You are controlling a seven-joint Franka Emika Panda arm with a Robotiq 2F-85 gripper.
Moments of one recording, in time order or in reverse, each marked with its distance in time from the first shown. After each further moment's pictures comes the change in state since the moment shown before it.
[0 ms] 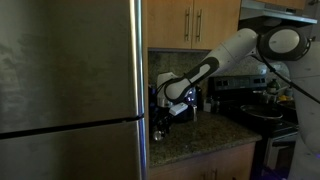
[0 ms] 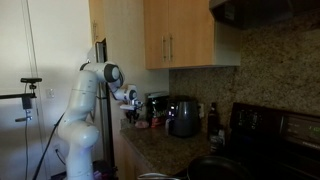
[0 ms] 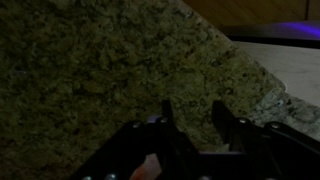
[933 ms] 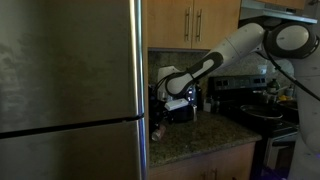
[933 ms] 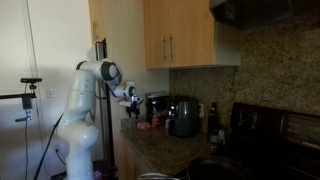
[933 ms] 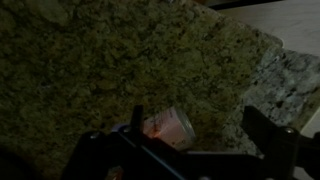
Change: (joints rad) arm 0.015 -0.056 -0.015 0.002 -0.024 0.007 0.266
